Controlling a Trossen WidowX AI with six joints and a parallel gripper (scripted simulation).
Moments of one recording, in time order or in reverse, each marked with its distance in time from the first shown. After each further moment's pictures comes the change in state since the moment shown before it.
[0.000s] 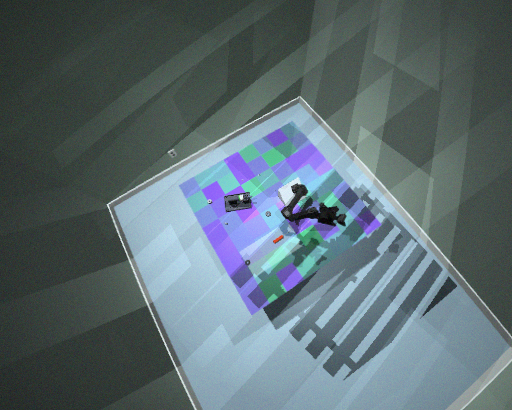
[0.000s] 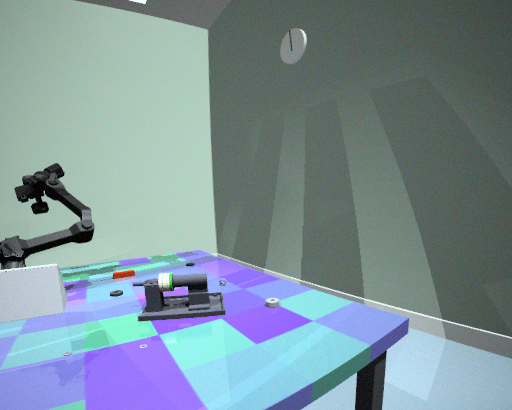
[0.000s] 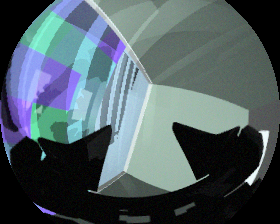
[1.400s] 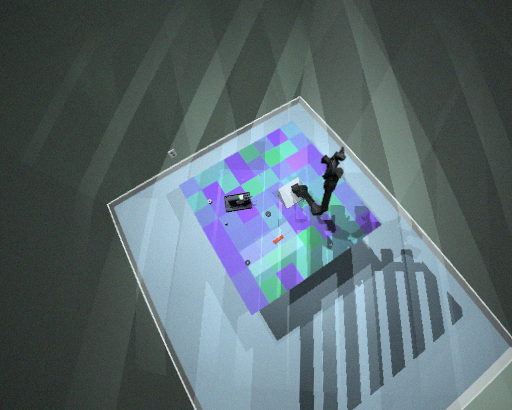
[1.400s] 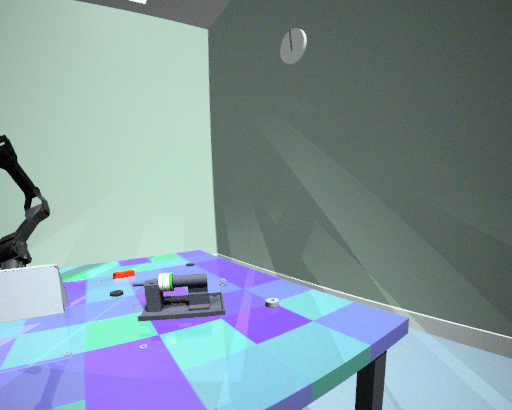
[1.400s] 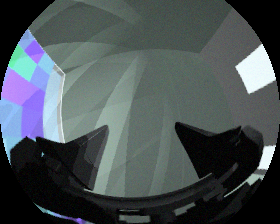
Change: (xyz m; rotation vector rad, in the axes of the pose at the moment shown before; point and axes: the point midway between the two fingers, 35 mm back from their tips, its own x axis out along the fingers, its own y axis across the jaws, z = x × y) arm -0.317 -0.095 0.331 -0.100 -1.702 -0.449
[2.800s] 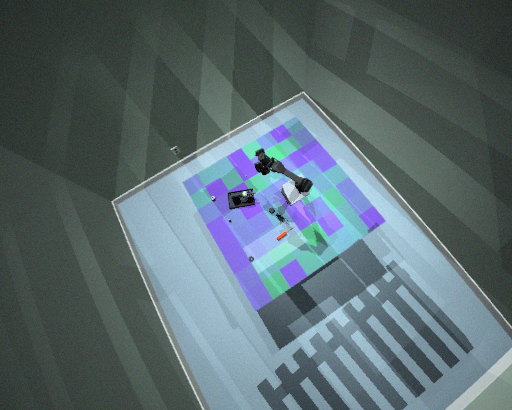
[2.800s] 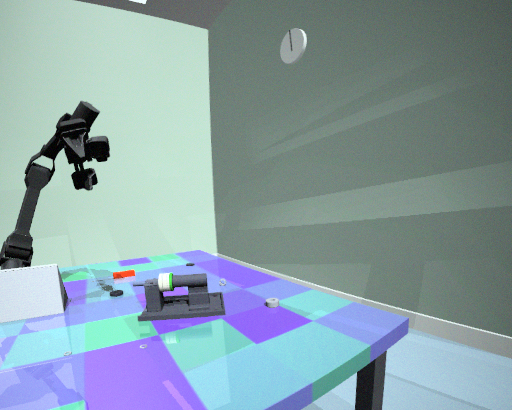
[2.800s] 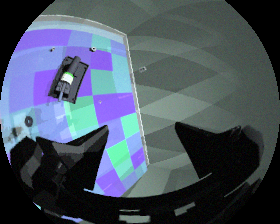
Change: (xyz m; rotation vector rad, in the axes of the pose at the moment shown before) arm -0.252 0.223 0.462 -0.236 -1.064 1.034
